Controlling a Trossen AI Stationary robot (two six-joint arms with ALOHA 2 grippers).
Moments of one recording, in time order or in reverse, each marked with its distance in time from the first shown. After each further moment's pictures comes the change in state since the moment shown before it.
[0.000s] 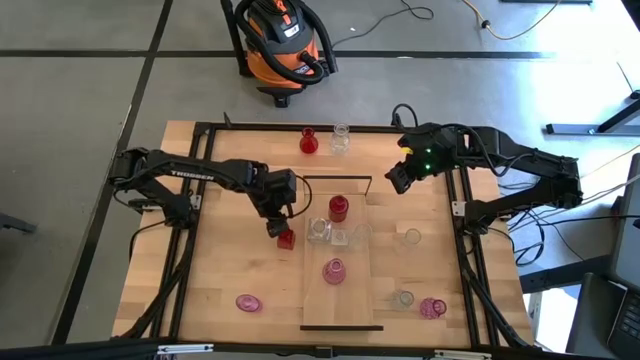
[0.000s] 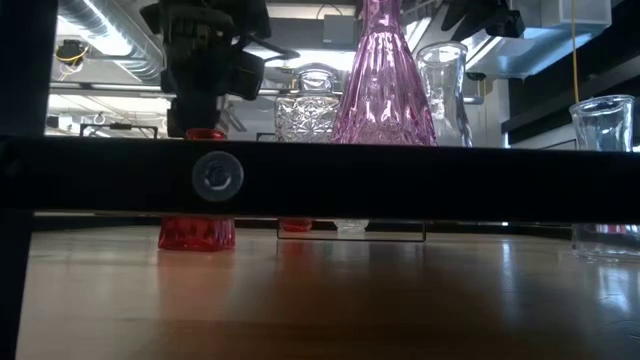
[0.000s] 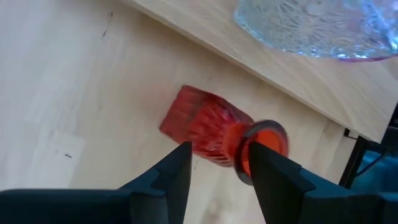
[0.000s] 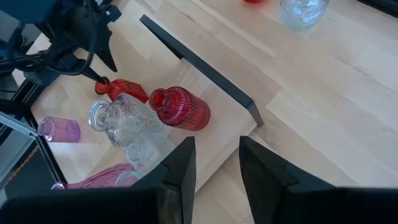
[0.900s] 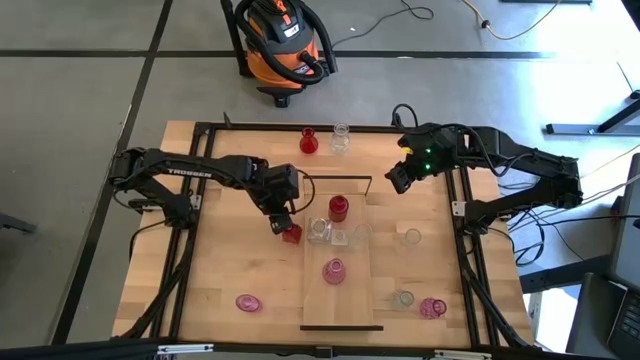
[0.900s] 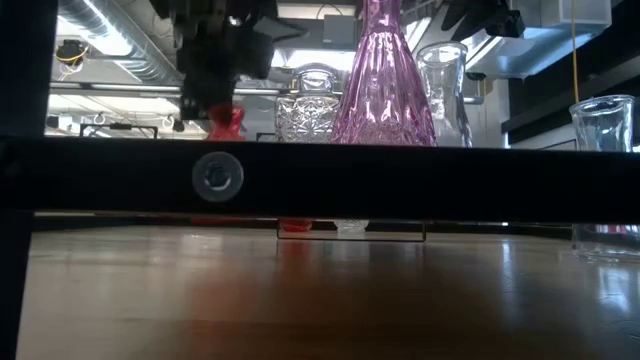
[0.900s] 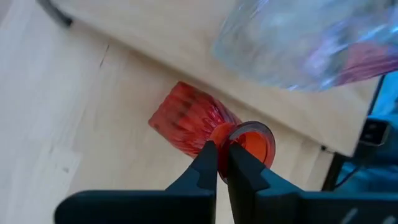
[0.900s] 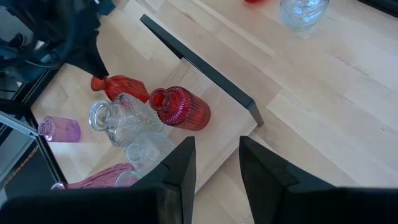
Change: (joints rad) left arm 0.006 -0.009 0.084 -0.023 -0.012 -0.026; right arm 0.000 0.000 0.000 0.000 0.000 -0.001
